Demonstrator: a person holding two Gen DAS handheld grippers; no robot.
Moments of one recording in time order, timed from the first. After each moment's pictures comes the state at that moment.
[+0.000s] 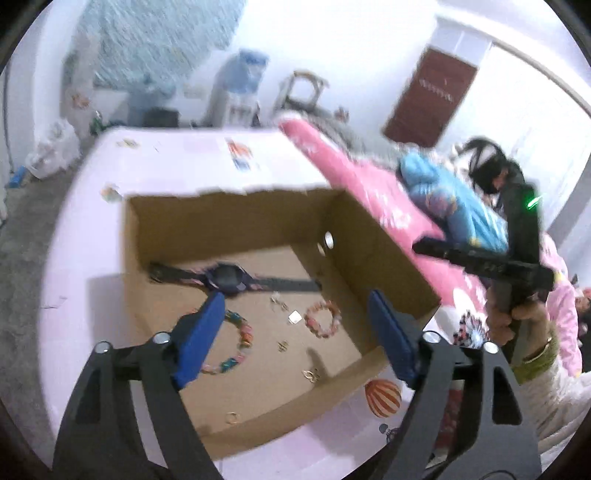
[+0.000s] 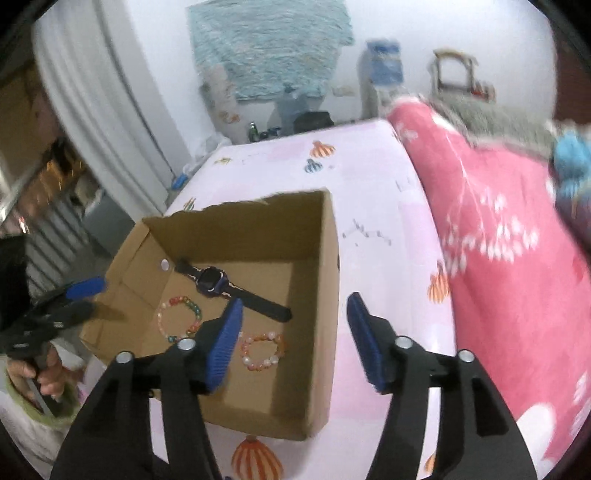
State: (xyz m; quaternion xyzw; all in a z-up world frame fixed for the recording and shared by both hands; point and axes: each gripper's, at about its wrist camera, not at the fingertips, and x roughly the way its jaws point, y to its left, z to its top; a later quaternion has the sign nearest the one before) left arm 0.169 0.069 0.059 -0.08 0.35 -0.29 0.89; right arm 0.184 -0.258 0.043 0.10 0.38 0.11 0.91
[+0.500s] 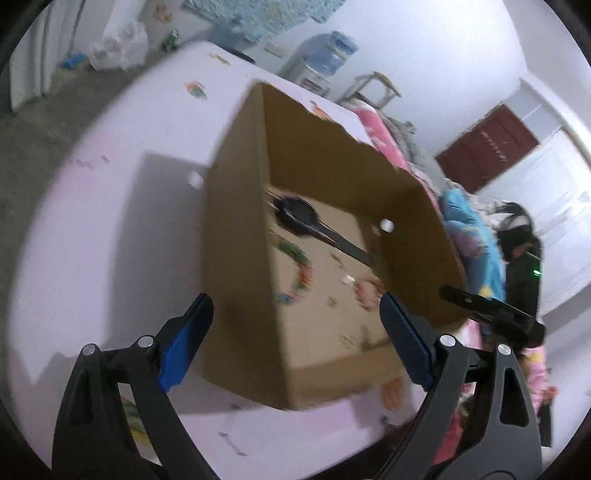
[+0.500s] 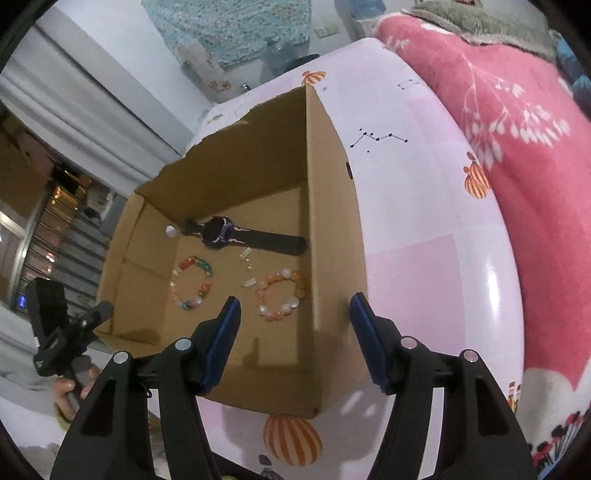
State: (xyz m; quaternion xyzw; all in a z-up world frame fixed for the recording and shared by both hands) left arm 0.170 0.123 -0.018 -0.23 0.44 -0.22 0.84; right arm 0.189 -0.246 -0.016 0.17 0.47 0.13 0.86
